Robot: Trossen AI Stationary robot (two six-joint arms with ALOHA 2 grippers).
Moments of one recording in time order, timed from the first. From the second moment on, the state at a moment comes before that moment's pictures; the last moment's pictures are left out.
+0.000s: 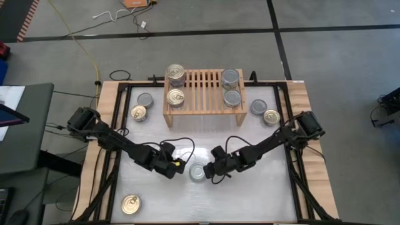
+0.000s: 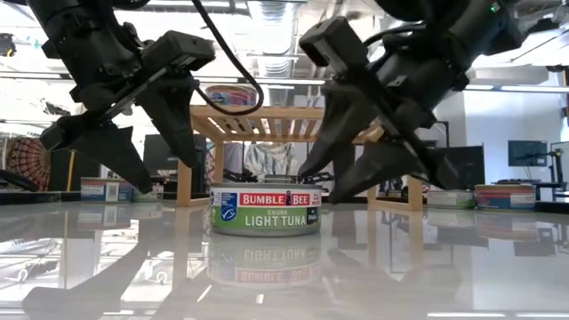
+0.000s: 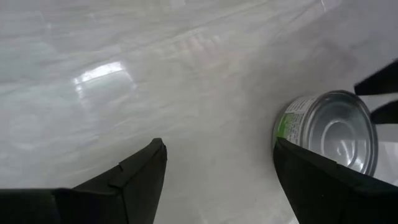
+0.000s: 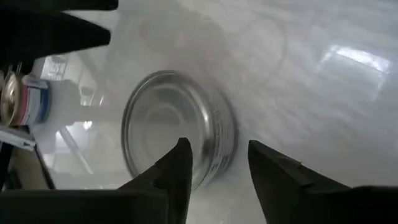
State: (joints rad) left arm -0.45 1.60 0.91 -0.39 -0.44 -1.57; right arm 0.38 1.85 1.01 0.00 0.27 1.38
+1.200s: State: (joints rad) left arm -0.45 1.60 0.91 -0.38 -0.45 -1.60; right arm 0.35 1.85 1.01 0.04 0.23 1.28
